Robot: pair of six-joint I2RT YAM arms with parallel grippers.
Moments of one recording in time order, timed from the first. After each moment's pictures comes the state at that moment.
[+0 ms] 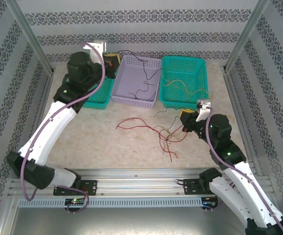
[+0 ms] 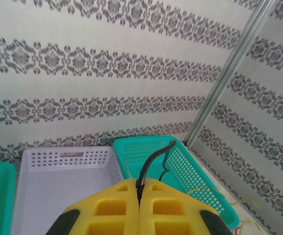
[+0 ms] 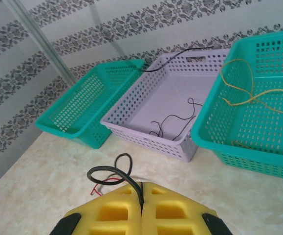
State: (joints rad) left arm -0.39 1.42 1.55 -0.23 0.14 -0.28; right arm 0.39 0.59 0.67 -0.31 -0.17 0.38
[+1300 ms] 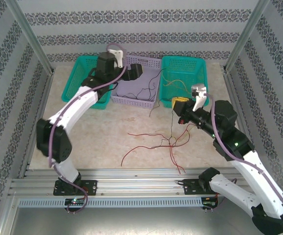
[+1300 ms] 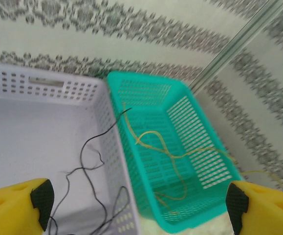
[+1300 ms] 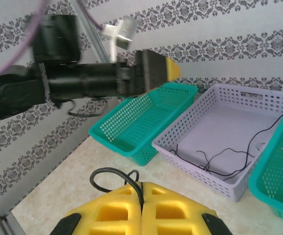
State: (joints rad) left arm -0.39 1.68 1.57 -0.22 0.24 -0.43; right arm 0.55 0.79 1.04 -0.40 -0.19 0.34
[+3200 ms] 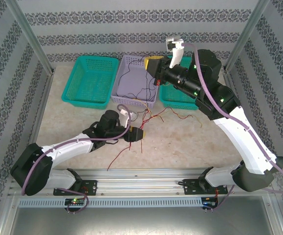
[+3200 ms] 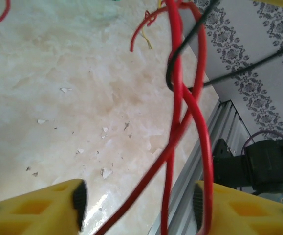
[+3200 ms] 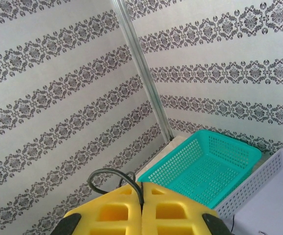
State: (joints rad) left arm -0.66 1.31 0.65 0.15 0.52 -0.55; right arm 0.68 1.34 1.81 -0.50 -0.20 0.36
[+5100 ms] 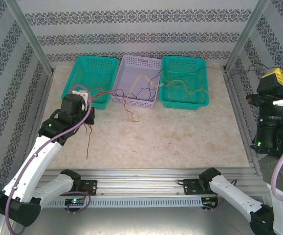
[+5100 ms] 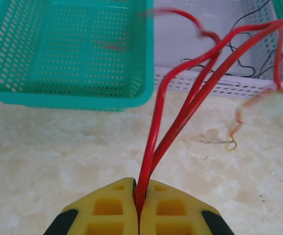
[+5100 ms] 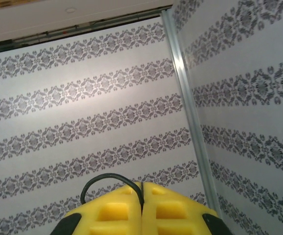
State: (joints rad) left arm -0.33 0.96 1.06 -0.81 -0.15 -0.24; right arm 0.47 0.70 1.52 -0.34 0.65 -0.02
